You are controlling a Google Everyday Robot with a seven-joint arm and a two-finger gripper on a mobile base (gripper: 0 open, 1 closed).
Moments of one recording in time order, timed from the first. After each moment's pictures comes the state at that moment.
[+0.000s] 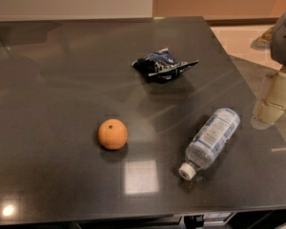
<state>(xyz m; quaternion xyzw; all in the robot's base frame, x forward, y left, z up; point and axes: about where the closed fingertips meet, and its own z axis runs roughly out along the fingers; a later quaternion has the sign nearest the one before) 0.438 -0.217 0.976 -0.60 0.78 -0.03 0.16</state>
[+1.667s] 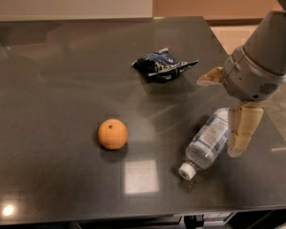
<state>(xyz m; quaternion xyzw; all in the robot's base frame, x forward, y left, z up) 0.428 -0.158 0.899 -0.75 0.65 0.08 0.13</state>
